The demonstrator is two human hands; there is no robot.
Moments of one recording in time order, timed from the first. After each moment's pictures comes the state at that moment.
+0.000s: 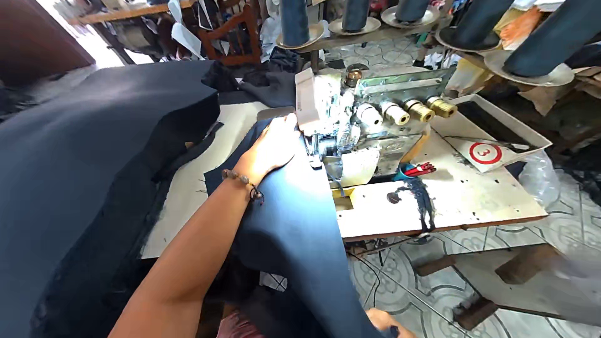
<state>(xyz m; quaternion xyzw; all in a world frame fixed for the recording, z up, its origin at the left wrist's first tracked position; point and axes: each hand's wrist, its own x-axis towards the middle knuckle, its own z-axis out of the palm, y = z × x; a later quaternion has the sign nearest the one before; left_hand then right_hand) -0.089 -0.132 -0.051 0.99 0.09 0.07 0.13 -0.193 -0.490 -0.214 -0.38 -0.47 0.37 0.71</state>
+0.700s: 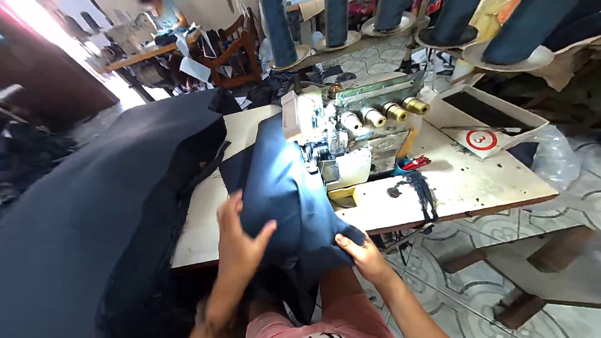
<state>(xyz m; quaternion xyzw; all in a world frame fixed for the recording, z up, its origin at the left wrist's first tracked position) -0.284 -0.175 -0.111 0.89 0.20 0.31 0.26 -0.158 -0.395 -0.181 -0.51 -0.21 0.25 0.80</state>
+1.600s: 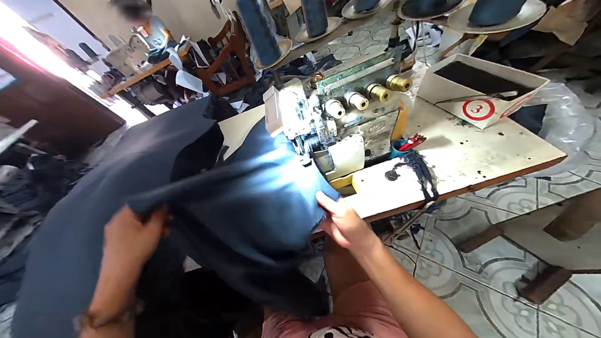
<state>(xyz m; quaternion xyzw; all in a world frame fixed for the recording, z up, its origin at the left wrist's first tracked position) -0.329 -0.069 -0.003 0.90 0.35 0.22 0.16 -0.140 -0.346 -0.133 -0.33 -0.11 0.40 0.85</state>
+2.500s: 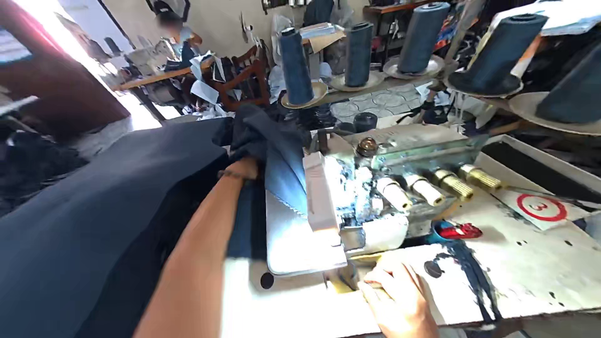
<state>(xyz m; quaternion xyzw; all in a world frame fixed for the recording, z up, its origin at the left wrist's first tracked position) -0.022 0.027 -0.059 0.96 0.25 -0.10 0.02 -0.085 -0.376 -0.181 -0.81 -0.34 -0.18 0.43</state>
